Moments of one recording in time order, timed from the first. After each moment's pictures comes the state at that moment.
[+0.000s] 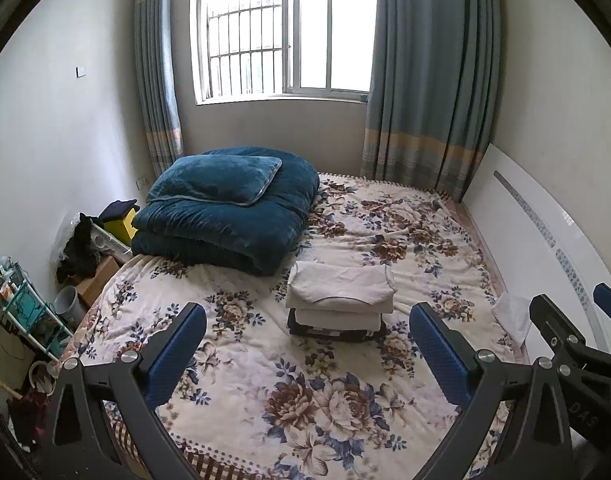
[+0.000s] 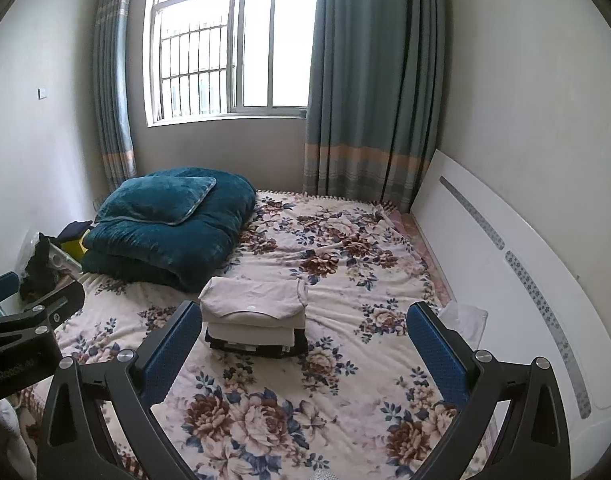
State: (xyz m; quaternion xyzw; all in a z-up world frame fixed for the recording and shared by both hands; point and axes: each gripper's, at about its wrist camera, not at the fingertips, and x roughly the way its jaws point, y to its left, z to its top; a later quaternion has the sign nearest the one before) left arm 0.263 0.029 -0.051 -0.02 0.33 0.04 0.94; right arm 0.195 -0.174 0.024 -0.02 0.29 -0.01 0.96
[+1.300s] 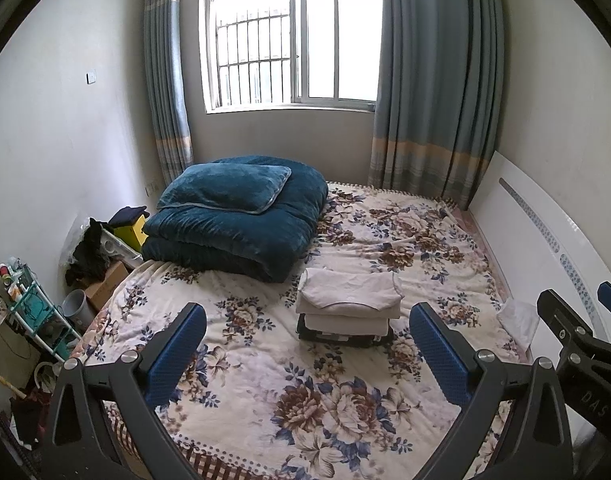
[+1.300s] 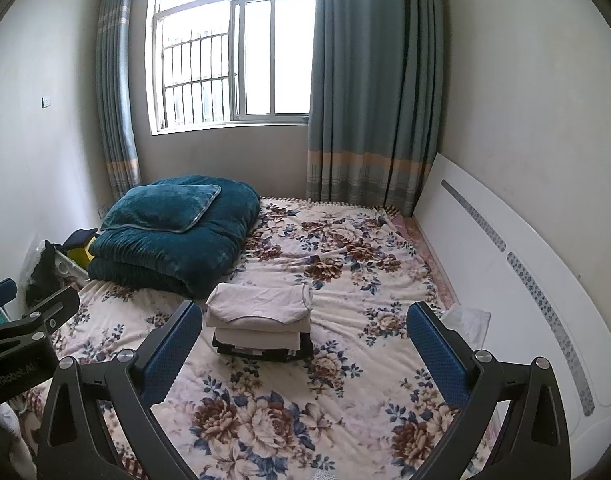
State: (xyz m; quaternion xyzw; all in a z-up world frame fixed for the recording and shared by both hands) left arm 0.252 0.032 -0.039 -0.02 0.32 0.06 0.95; right arm 0.190 -0.171 0.027 -0.01 0.29 0.00 0.96
